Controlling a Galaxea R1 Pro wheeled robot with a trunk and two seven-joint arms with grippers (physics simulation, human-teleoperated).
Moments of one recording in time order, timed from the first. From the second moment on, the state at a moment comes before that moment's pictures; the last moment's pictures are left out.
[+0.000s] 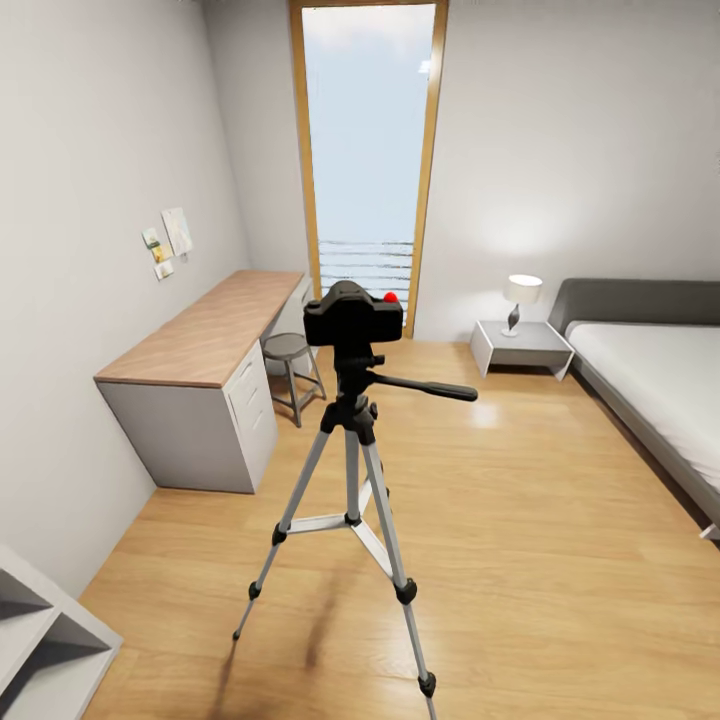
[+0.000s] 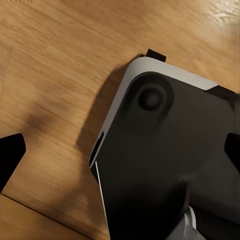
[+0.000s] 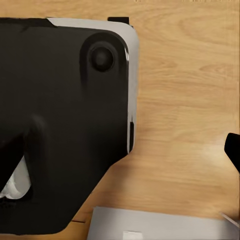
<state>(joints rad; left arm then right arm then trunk) -0.23 0.02 -0.67 -0.01 1.07 -0.05 0.13 -0.18 -0.15 -0.14 0.03 0.13 -0.07 0.21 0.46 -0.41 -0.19</state>
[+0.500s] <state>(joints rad) -0.23 0.02 -0.67 -0.01 1.07 -0.05 0.13 -0.18 -0.13 -0.14 0.03 0.13 -0.07 0.21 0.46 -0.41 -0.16</state>
